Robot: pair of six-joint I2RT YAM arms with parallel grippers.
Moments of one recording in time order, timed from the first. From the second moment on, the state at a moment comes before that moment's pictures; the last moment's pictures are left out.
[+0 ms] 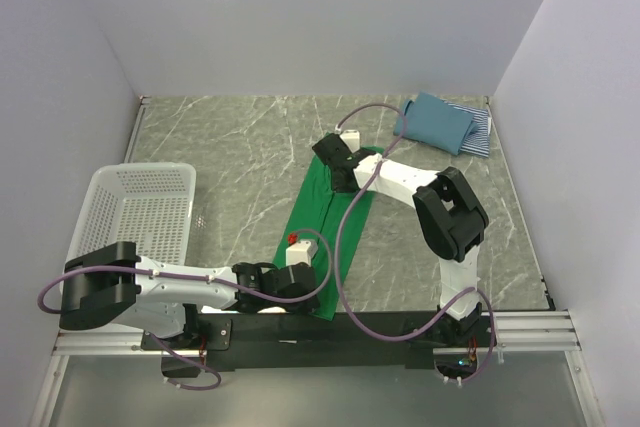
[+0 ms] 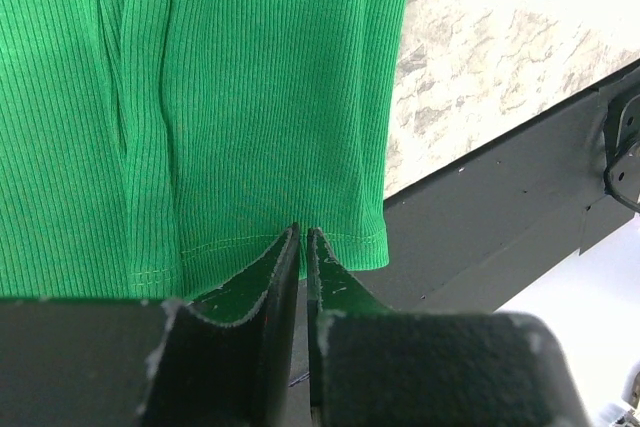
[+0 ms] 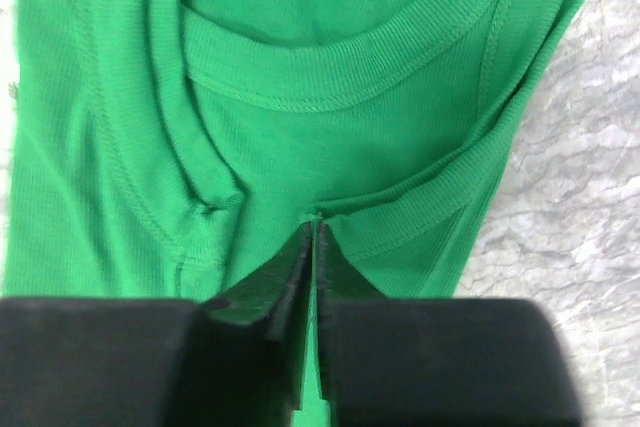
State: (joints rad) left arm -1.35 1.30 0.53 -0.12 -0.20 -1.13; right arm 0.68 1.96 1.39 -0.52 0.46 0.59
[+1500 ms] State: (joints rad) left arm -1.35 1.32 0.52 -0.10 -0.20 -1.13; right arm 0.69 1.98 1.41 -0.55 0.53 0.60
